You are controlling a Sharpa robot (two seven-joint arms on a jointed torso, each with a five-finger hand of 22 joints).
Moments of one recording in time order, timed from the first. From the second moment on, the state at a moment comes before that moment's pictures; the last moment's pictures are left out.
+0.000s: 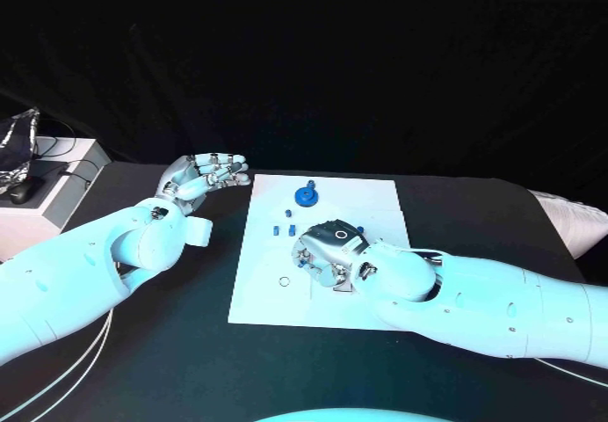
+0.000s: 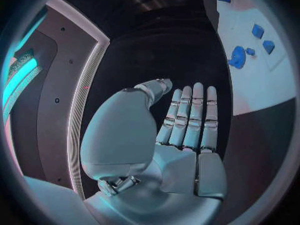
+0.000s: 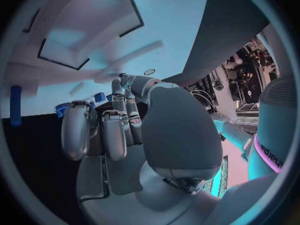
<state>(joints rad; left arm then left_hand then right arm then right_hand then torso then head) 0.95 -0.83 0.33 1.37 -0.27 -0.21 0.36 1.38 -0.21 0.55 0.09 0.29 0.90 0.23 0.24 0.25 1.06 0.16 0.14 0.07 0.90 0.13 0.55 0.15 0.17 0.72 0.27 0.38 0.35 1.11 -0.63 -0.13 1.59 -1.84 -0.39 -0.25 1.42 -0.22 0.69 0.06 0.19 1.12 0.12 0.18 0.55 1.27 0.08 0.06 0.13 1.47 -0.02 1.45 1.29 0.06 1.47 0.08 1.28 1.31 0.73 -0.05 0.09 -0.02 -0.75</state>
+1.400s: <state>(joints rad) 0.95 -0.83 0.33 1.36 -0.27 -0.21 0.34 1.38 -0.21 0.55 0.10 0.29 0.90 0.23 0.25 0.25 1.06 0.16 0.13 0.07 0.90 0.13 0.54 0.16 0.17 0.74 0.27 0.37 0.34 1.11 -0.69 -0.13 1.62 -1.83 -0.55 -0.25 1.35 -0.27 0.43 0.10 0.13 0.98 0.11 0.07 0.47 1.11 0.09 0.06 0.09 1.46 0.00 1.42 1.21 0.08 1.45 0.10 1.10 1.31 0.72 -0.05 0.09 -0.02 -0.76</state>
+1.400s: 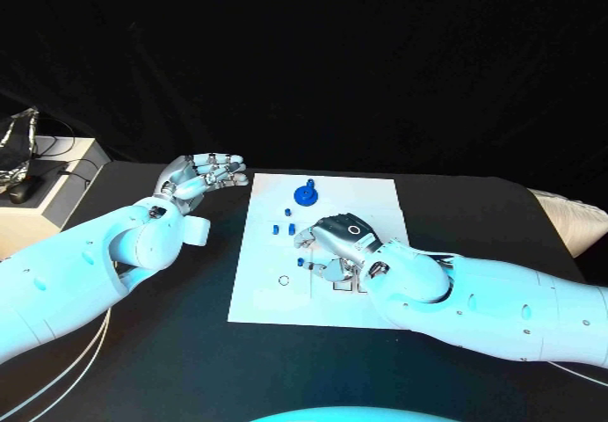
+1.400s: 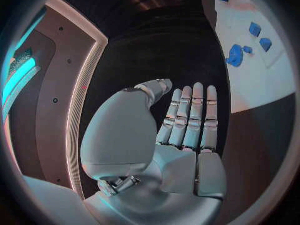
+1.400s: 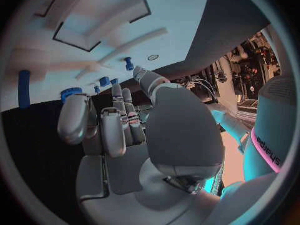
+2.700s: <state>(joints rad) 0.95 -0.83 0.33 1.36 -0.27 -0.20 0.33 1.38 -0.21 0.55 0.10 0.29 0.90 0.23 0.25 0.24 1.06 0.16 0.13 0.07 0.90 0.13 0.54 0.16 0.17 0.74 0.26 0.37 0.34 1.20 -0.83 -0.10 1.56 -1.73 -0.38 -0.21 1.40 -0.28 0.46 0.15 0.16 1.00 0.12 0.08 0.44 1.17 0.08 0.07 0.09 1.46 -0.01 1.42 1.22 0.08 1.46 0.09 1.14 1.31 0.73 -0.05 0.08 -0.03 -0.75</state>
